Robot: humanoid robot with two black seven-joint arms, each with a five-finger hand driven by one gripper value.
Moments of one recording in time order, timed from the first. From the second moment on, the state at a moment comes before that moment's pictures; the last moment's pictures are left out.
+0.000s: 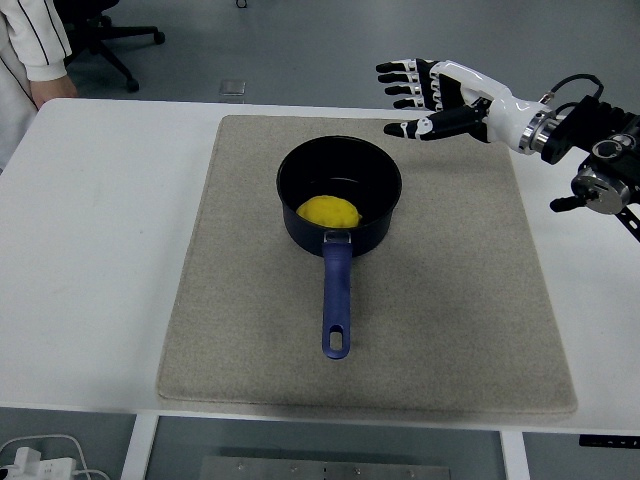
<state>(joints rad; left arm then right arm) 0.00 0.00 0.01 -0.12 0.05 0.02 -0.01 1.05 -0.38 0.47 0.90 -0.61 0.28 0.19</state>
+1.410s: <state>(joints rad) 0.00 0.00 0.01 -0.12 0.05 0.02 -0.01 0.94 -0.32 0.47 0.60 0.02 0.15 0.20</state>
